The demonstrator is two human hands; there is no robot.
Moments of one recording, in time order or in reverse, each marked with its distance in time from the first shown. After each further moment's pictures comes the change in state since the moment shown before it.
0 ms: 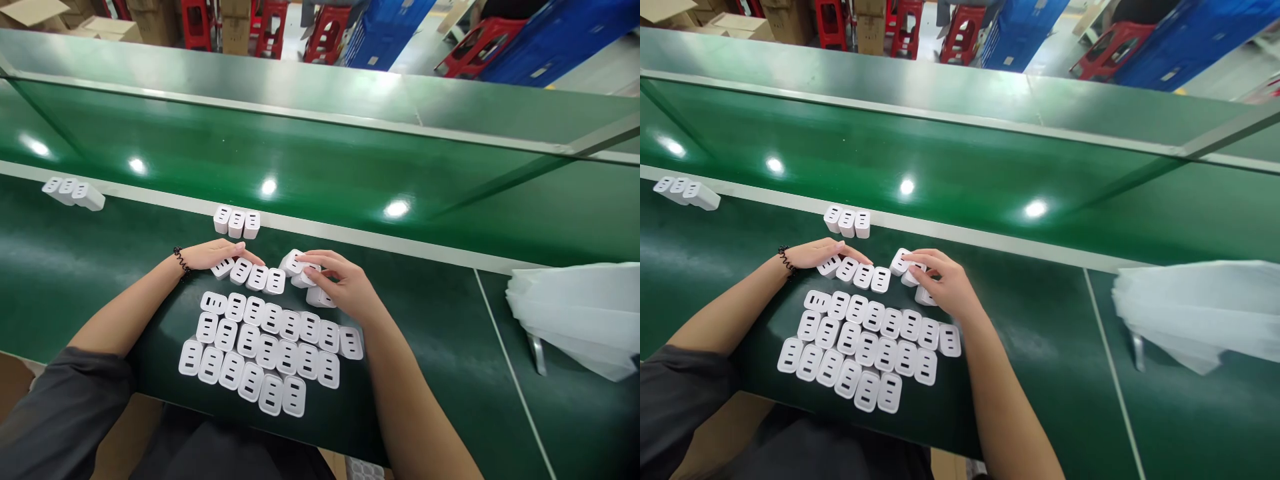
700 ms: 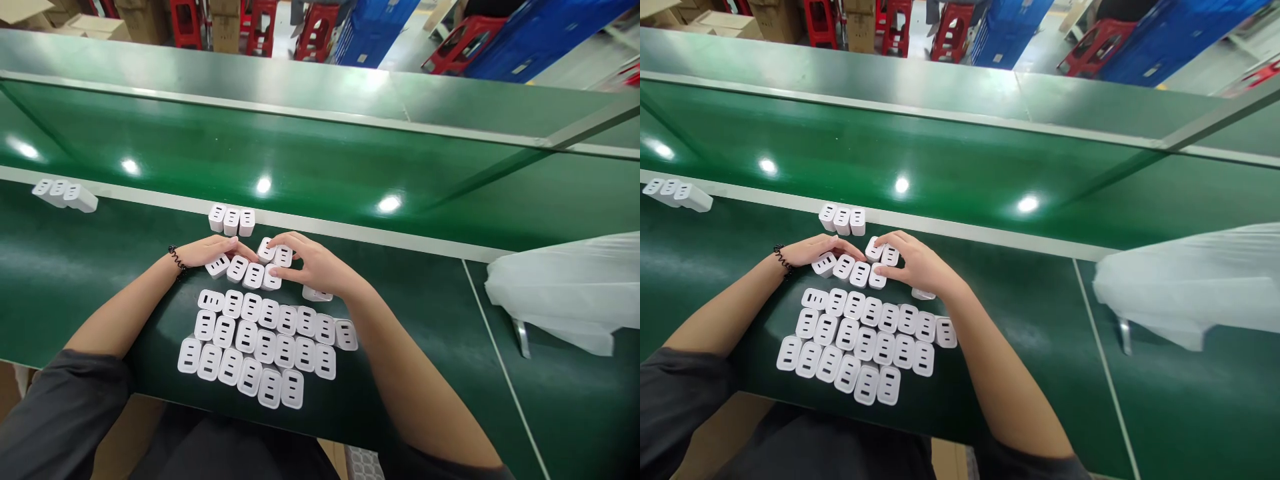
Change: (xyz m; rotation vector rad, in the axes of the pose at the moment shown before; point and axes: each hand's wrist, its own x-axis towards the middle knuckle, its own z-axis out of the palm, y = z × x) left_hand 0.002 0.000 -0.001 -0.064 0.008 0.061; right_hand 0.037 -0.030 0.003 -0.228 -0.339 -0.090
